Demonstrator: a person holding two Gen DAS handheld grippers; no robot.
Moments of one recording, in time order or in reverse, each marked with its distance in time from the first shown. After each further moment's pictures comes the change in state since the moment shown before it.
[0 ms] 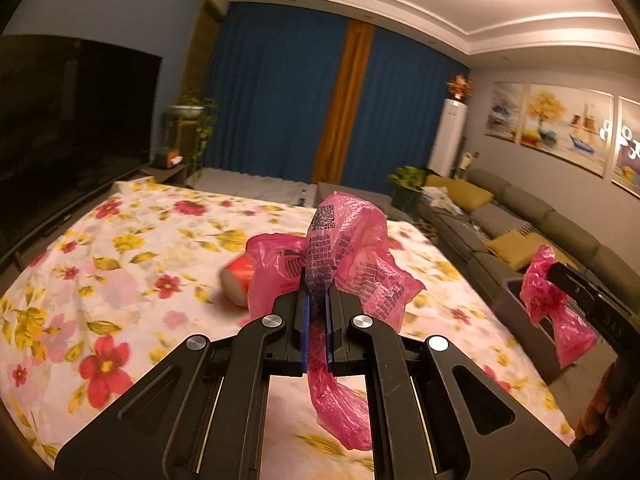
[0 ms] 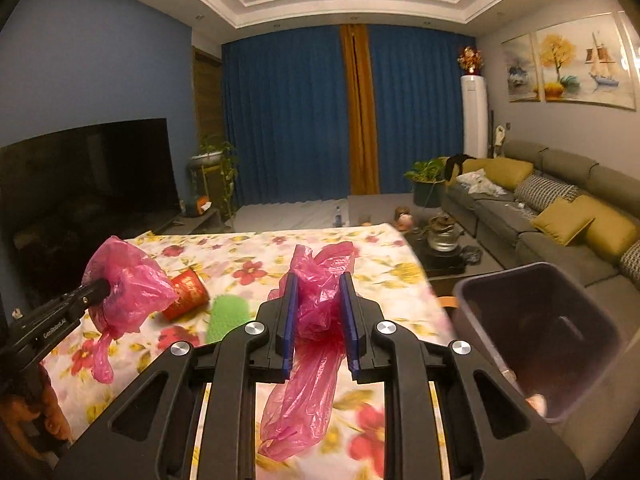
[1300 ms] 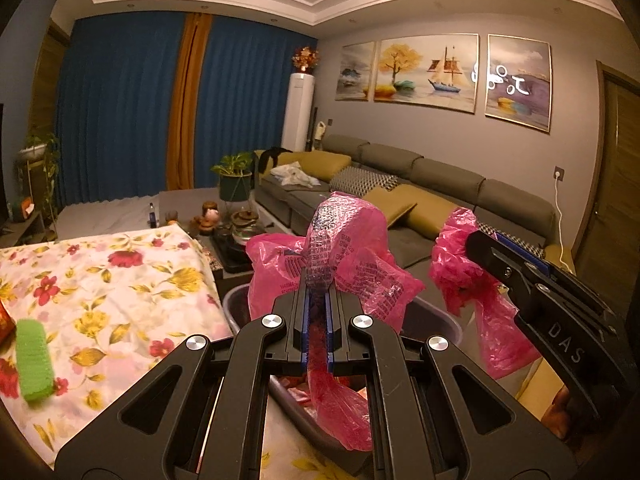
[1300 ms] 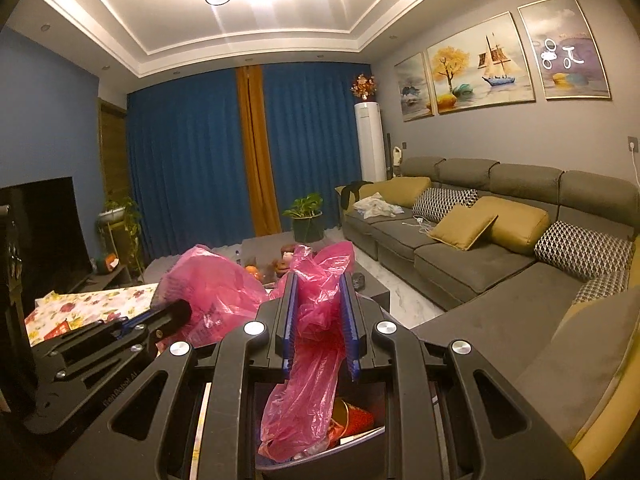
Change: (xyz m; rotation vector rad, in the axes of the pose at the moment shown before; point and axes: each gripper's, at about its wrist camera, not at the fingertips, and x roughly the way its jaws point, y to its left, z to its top) left arm 0.069 -0.322 -0.034 0.250 0.039 -0.449; right arm -0.061 -0.200 -0.008 0.142 -0.141 -0.303
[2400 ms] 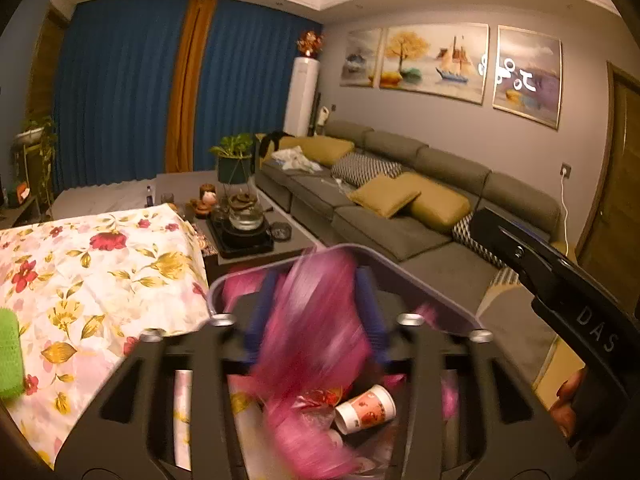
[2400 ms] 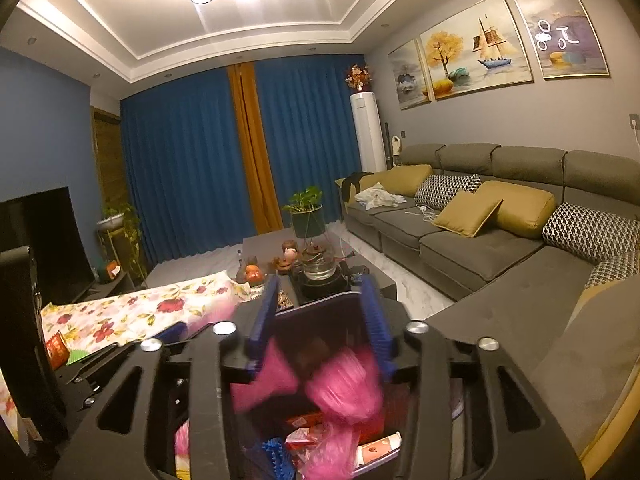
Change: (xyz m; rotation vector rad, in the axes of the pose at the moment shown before) left arm 0.050 0.009 -0.010 -0.038 0.036 0.007; right arm 0.031 -0.012 0.000 0.053 0.012 0.006
